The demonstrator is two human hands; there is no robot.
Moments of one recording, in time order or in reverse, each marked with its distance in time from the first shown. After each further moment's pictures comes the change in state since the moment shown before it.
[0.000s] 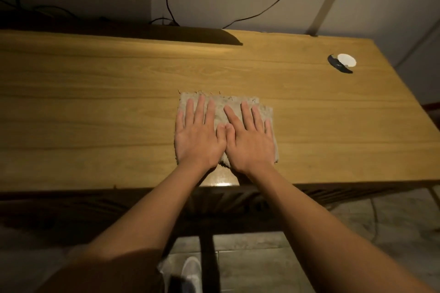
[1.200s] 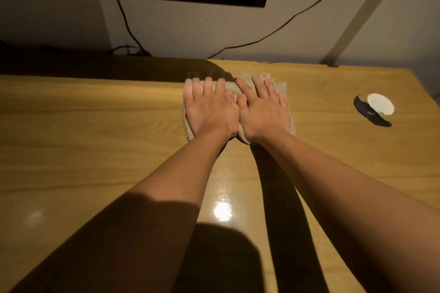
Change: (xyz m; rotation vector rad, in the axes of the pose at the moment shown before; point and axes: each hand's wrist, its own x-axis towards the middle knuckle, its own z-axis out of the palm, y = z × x) left_hand 0.265 0.080 0.012 0.127 0.104 -0.117; right_hand 0.269 0.063 -0.046 -0.016 0.034 0.015
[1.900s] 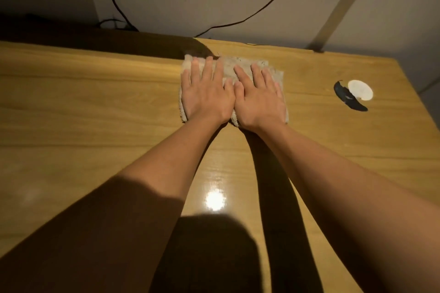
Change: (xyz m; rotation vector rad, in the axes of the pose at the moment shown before) left_hand -0.032 0.029 -0.003 -0.128 -0.023 0.025; right_hand -0.032 0.036 -0.011 0.020 0.000 -0.029
